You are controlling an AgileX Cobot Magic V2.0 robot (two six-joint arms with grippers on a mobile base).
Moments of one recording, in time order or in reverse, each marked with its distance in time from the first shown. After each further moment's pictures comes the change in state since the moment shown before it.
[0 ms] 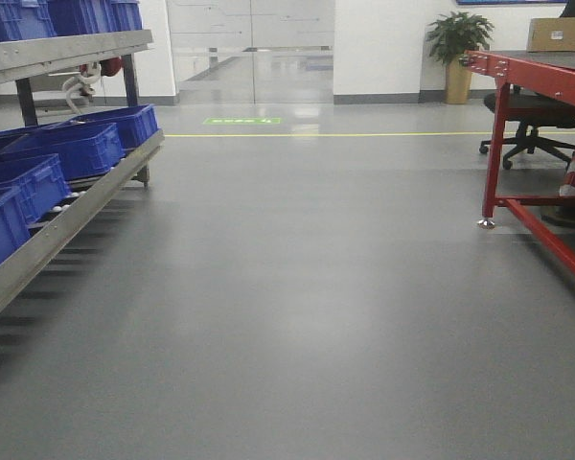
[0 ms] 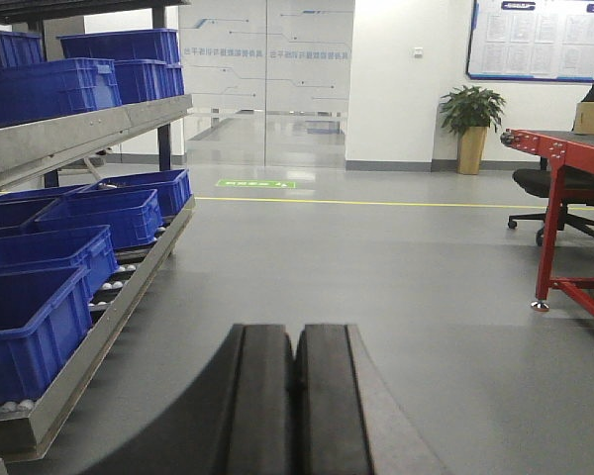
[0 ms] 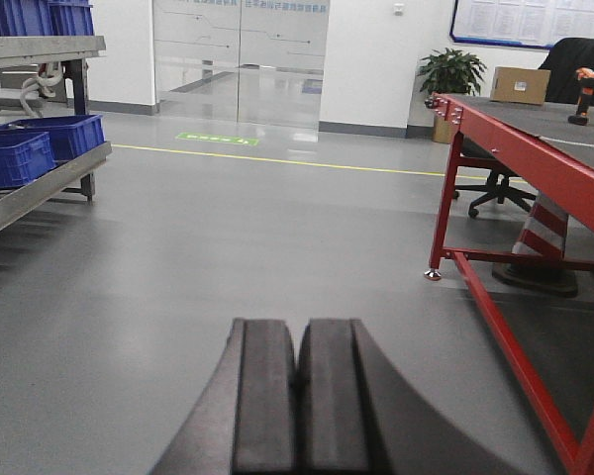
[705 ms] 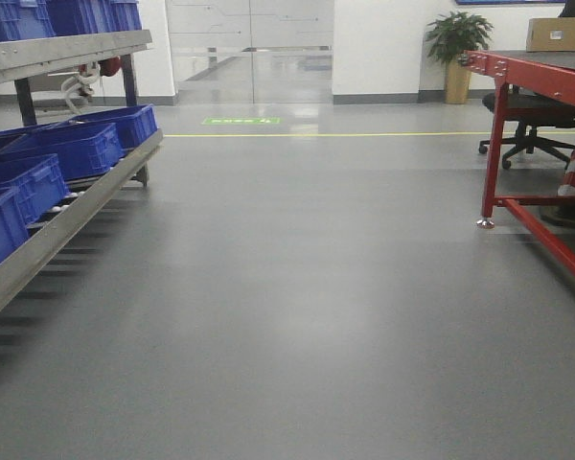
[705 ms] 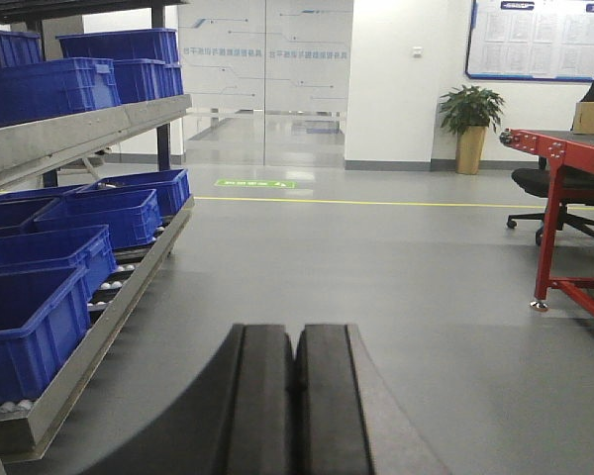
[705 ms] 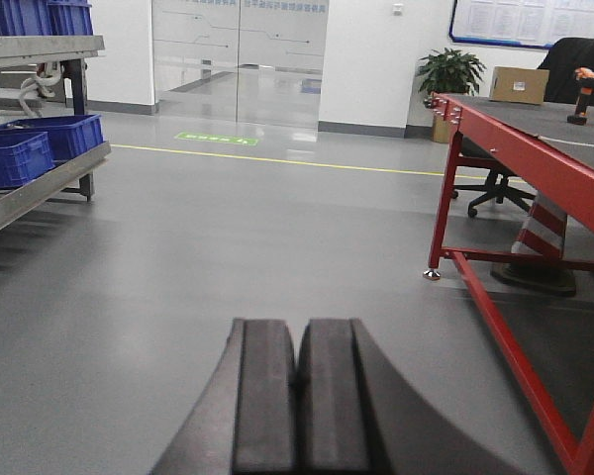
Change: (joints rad) left arm 0.000 0.000 0.000 0.000 0.000 0.000; right arm 0.000 0.000 0.000 0.000 0.000 0.000
